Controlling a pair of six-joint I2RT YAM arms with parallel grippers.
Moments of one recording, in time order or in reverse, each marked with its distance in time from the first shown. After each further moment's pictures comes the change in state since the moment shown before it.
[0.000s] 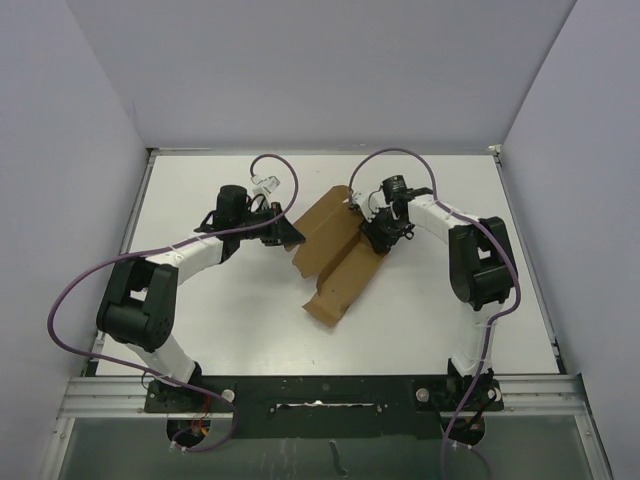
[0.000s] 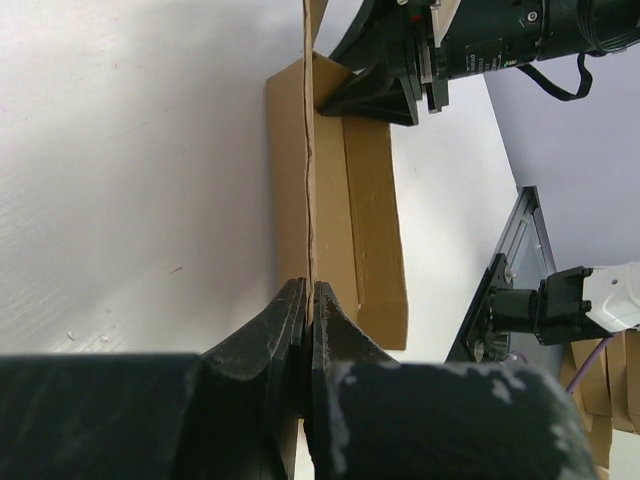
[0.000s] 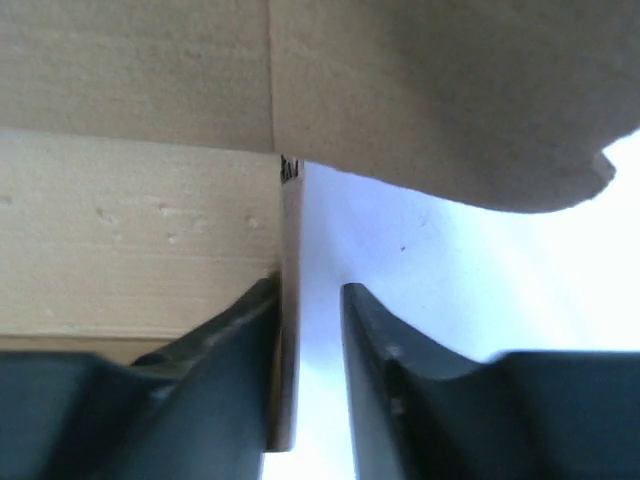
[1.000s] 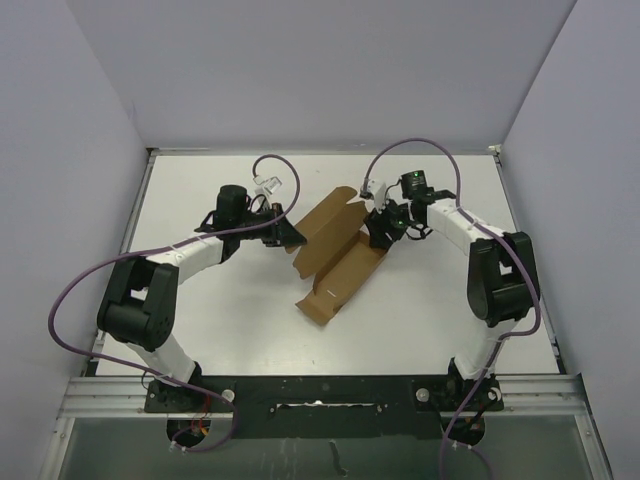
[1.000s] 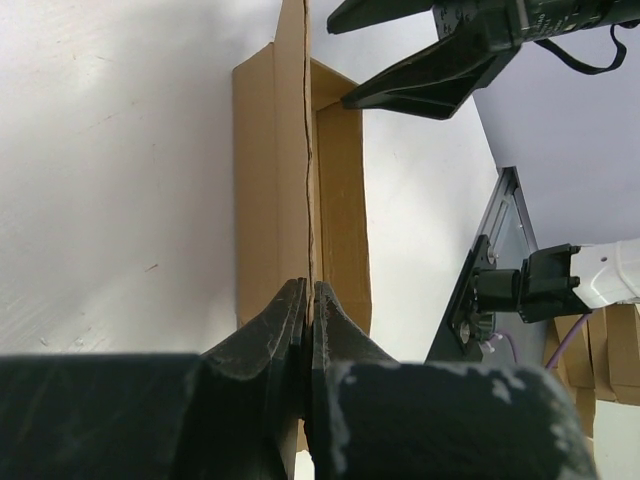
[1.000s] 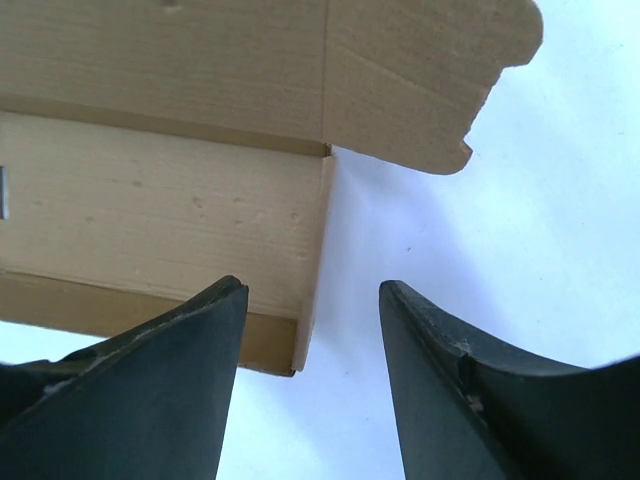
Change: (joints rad) left arm 0.001 0.005 0.000 0.011 0.061 -0.001; right arm -0.056 -0.150 -0.097 0.105 -0.199 0.032
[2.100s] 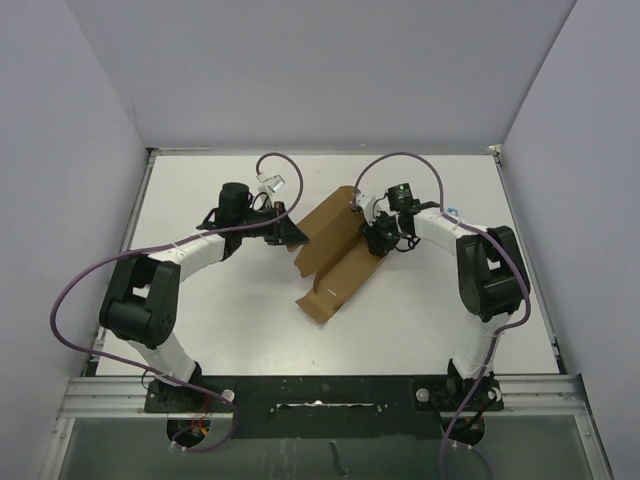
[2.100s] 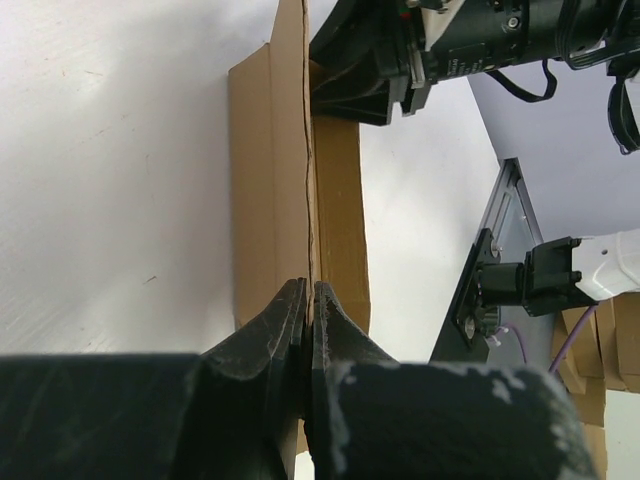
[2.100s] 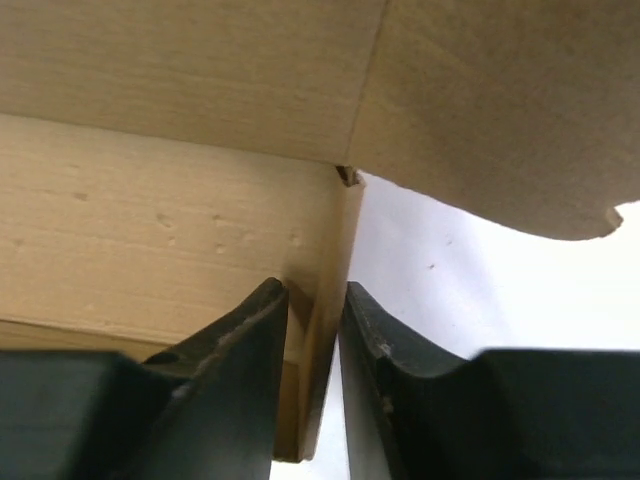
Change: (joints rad) left arm -0.008 0.018 0.029 -0.012 0.019 0.030; right arm 0.049 0.030 -0.097 0.124 0.085 0.019
